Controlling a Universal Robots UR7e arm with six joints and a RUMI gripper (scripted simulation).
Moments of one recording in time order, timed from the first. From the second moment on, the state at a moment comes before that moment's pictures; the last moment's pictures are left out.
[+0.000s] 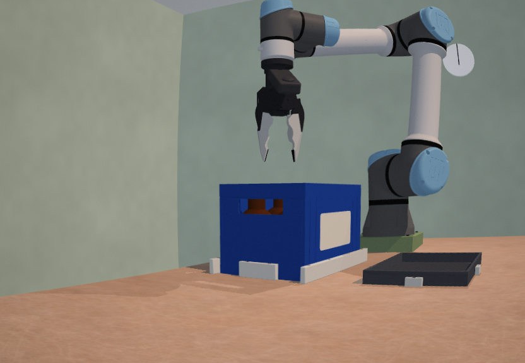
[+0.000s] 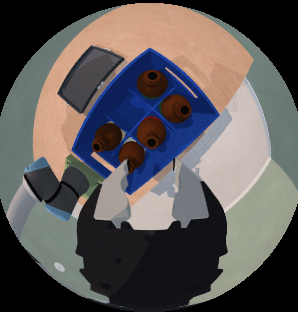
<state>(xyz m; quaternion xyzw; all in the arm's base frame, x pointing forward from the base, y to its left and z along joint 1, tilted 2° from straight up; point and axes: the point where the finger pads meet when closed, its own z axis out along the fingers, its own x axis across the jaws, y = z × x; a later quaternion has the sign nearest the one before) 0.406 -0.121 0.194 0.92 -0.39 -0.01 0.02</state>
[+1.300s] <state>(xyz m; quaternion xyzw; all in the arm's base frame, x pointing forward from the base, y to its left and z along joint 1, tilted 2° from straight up) 0.406 -0.122 0.170 0.92 -0.39 -0.01 0.02</state>
